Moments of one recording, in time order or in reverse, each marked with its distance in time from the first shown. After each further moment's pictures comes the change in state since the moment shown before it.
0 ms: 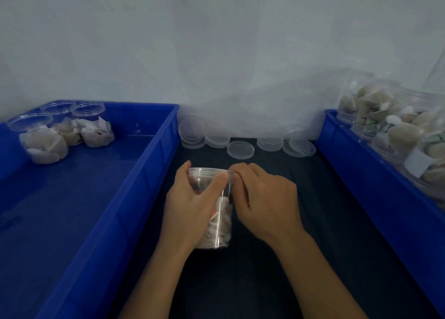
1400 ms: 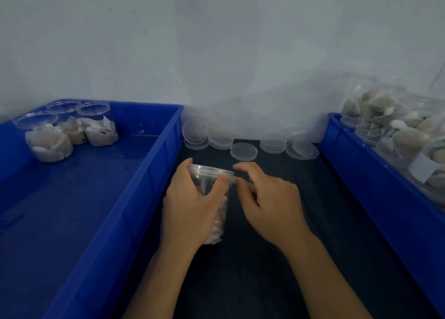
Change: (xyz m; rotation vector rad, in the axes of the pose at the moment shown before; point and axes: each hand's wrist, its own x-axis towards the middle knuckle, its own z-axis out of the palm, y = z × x) left_hand 0.005 -0.004 -0.003 0.202 0.101 0.093; right_hand -0.001 0.006 -0.002 0.123 -0.121 0.042
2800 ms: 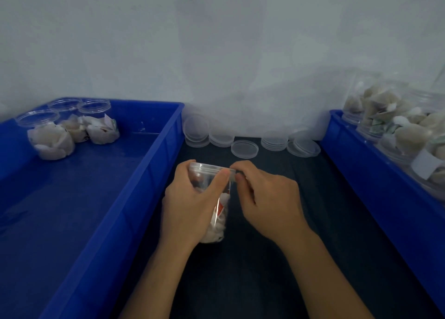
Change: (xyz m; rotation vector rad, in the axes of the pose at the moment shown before) left_hand -0.003 0.002 -0.003 -0.048 -0.013 -0.047; right_hand 0.001 -0.001 0.002 -0.054 0.084 -0.105
